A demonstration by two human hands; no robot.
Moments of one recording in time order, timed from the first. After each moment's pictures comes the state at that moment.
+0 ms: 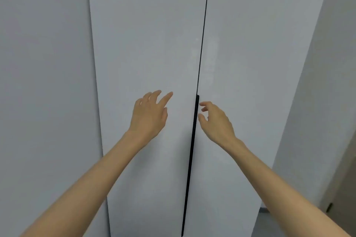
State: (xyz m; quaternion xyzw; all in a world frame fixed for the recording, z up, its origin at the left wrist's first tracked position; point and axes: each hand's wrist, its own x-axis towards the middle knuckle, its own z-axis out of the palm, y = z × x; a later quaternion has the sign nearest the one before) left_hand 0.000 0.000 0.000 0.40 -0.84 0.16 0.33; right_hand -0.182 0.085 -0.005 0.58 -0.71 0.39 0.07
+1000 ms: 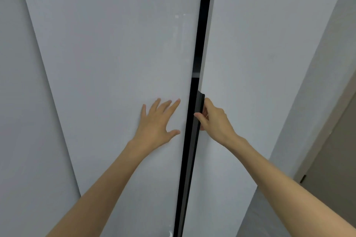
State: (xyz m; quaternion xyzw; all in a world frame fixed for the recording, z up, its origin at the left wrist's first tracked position) left_hand -0.074 -0.098 -0.059 0.31 -0.92 0.03 0.25; right_hand -0.236 0.008 -0.033 0.57 -0.73 0.38 0.01
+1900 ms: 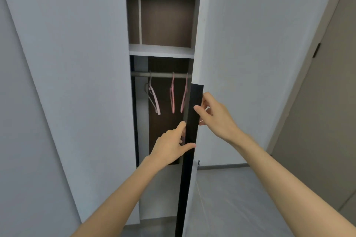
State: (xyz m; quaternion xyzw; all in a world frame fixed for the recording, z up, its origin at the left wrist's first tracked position) left_hand -0.201 0.234 -0.134 0.27 -0.91 -0.17 0.27; right_hand -0.334 0.322 -0.050 0.61 -0.67 0.42 0.02
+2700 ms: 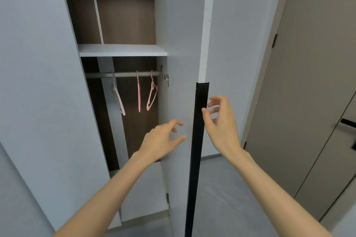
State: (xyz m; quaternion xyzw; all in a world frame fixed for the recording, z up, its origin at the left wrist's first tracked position) left_hand -0.290 0.298 -0.117 0.23 -0.92 -0.16 0.26; right_hand -0.408 0.440 -0.071 0.47 -0.67 0.56 0.12
